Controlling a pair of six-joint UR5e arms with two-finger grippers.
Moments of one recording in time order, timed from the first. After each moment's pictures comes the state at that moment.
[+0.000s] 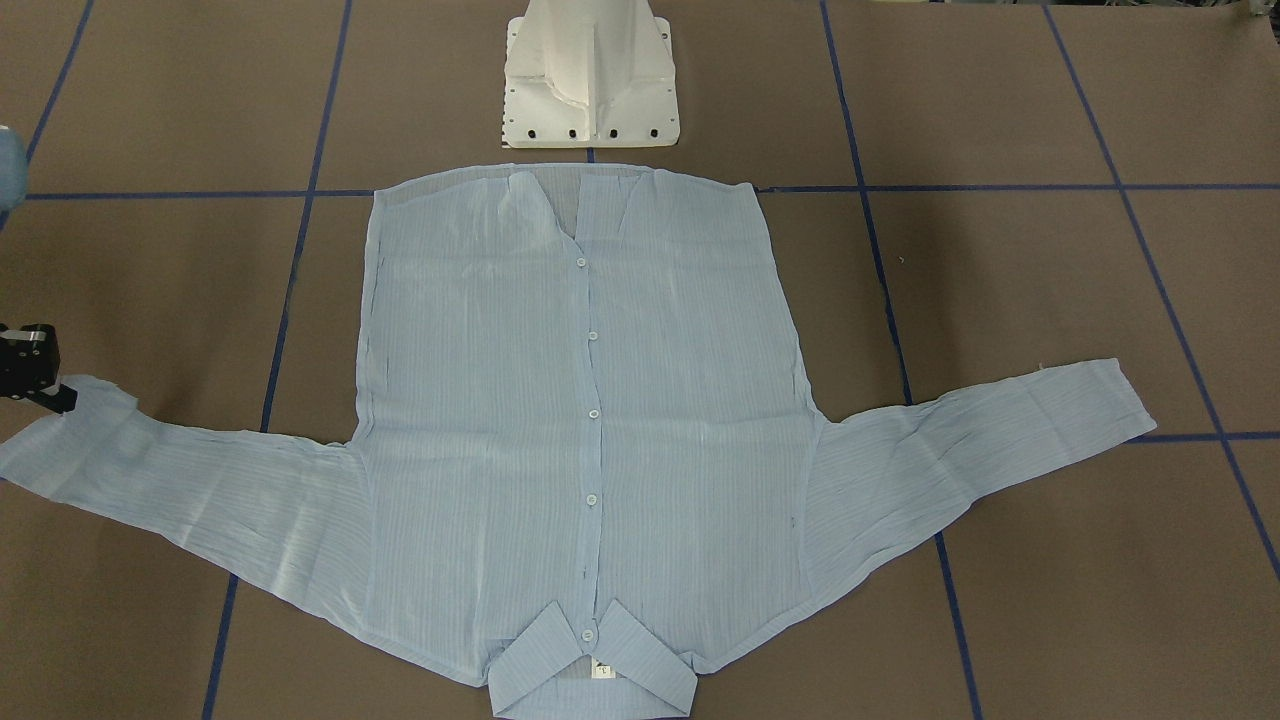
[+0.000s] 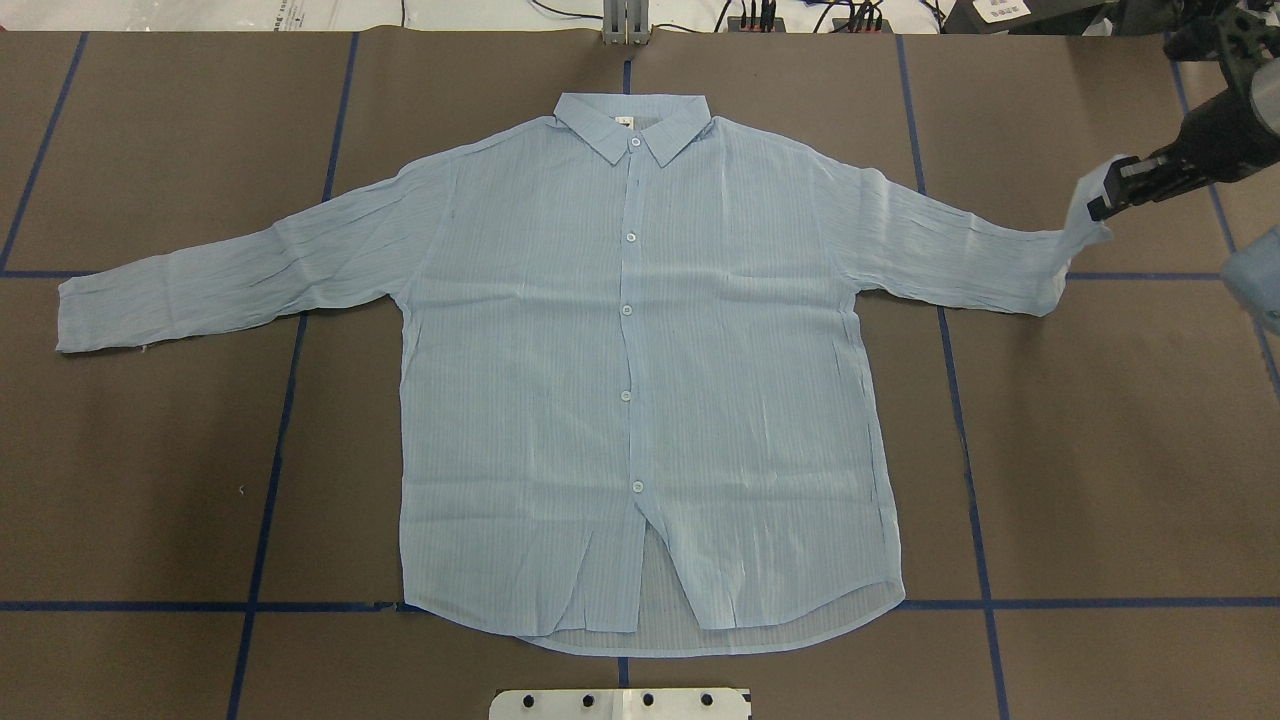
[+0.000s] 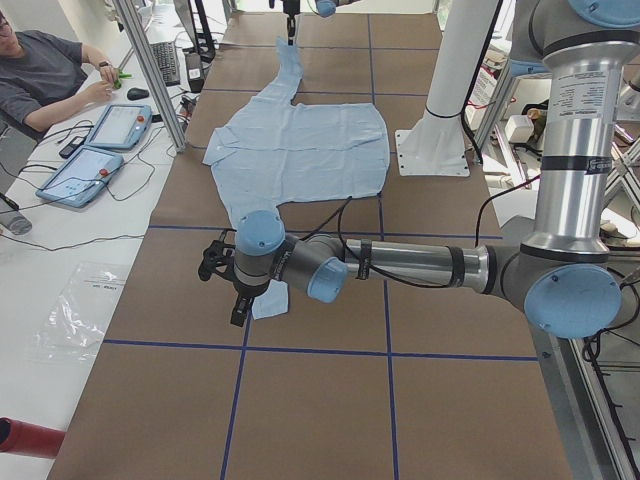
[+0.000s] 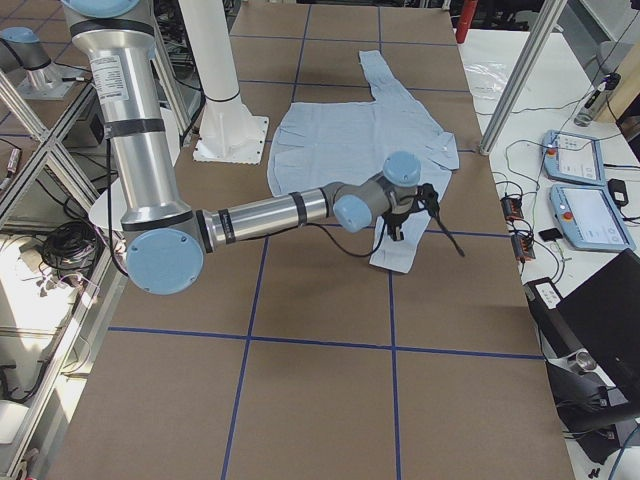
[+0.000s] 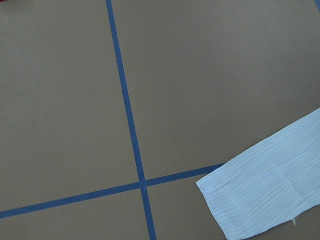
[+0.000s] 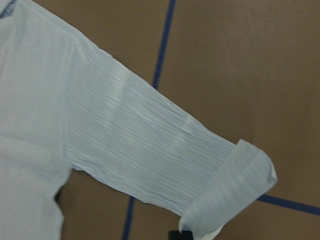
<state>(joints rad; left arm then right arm) -1.51 -1.59 -1.59 -1.97 -2.35 -0.14 1.19 -1.30 1.70 -1.31 2.42 0.52</state>
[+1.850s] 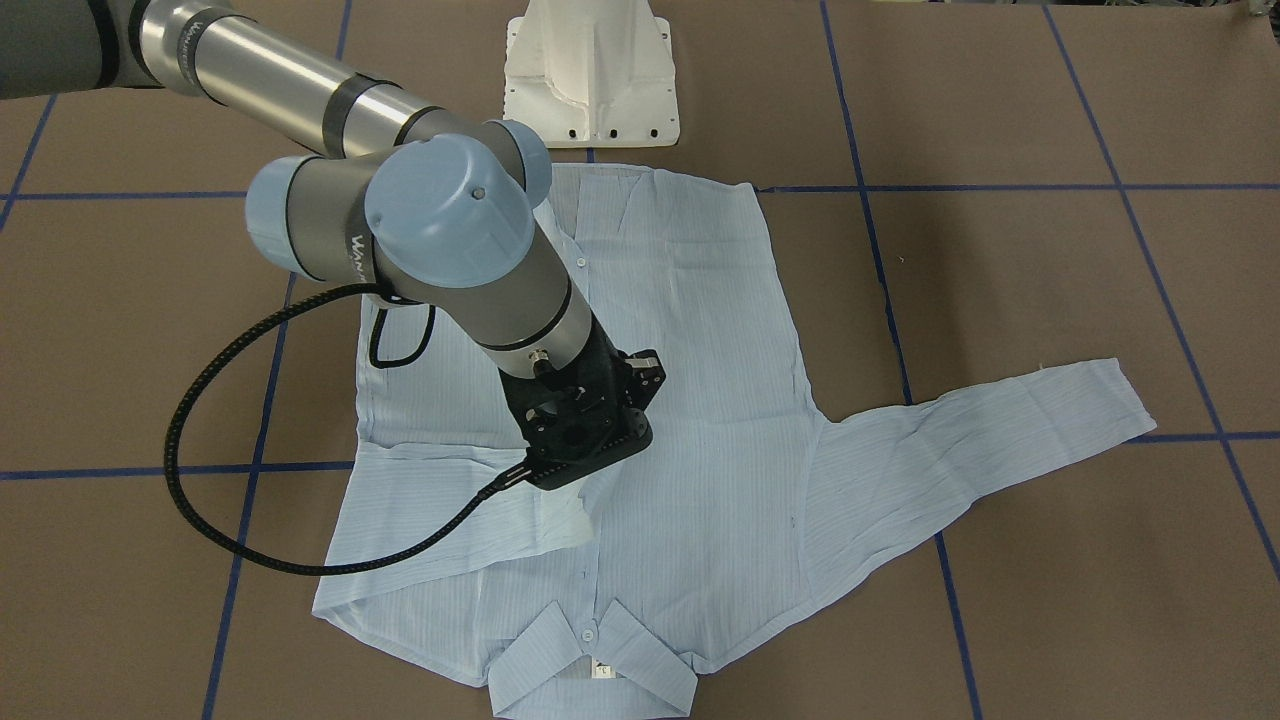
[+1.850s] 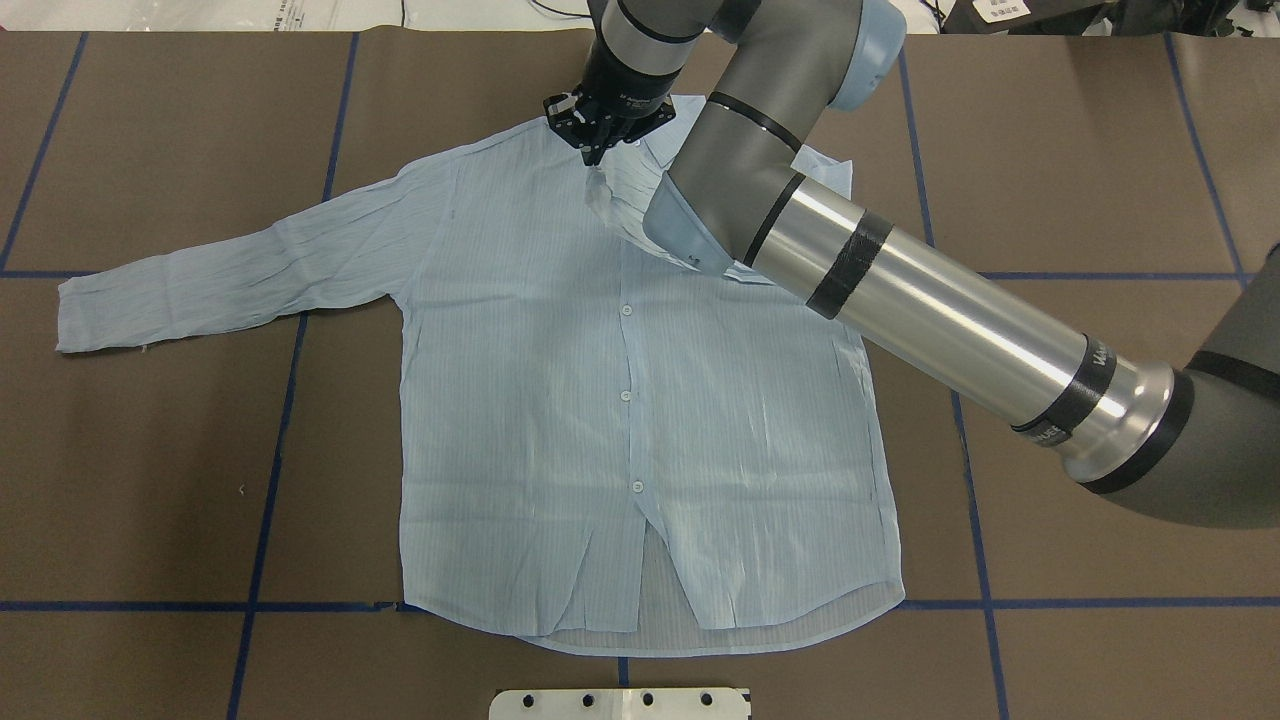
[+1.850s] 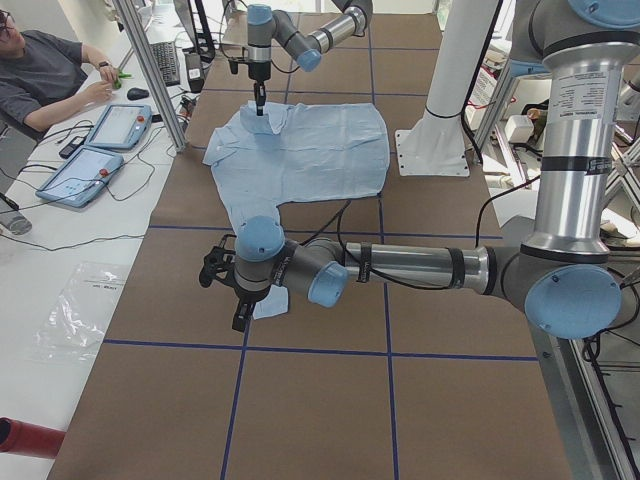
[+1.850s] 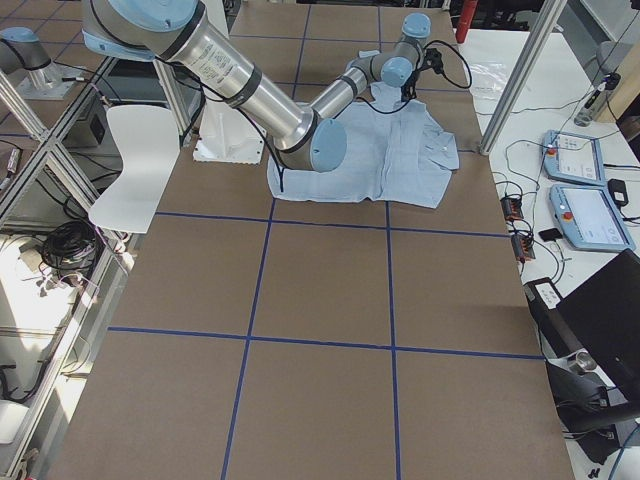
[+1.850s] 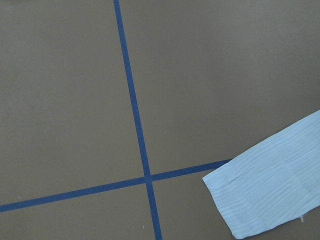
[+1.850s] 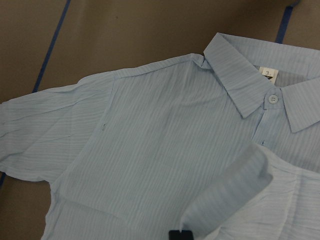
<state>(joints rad) -1.51 -1.59 -1.58 -1.97 -2.35 -0.14 0.78 -0.50 1.16 -1.25 2.14 0.85</state>
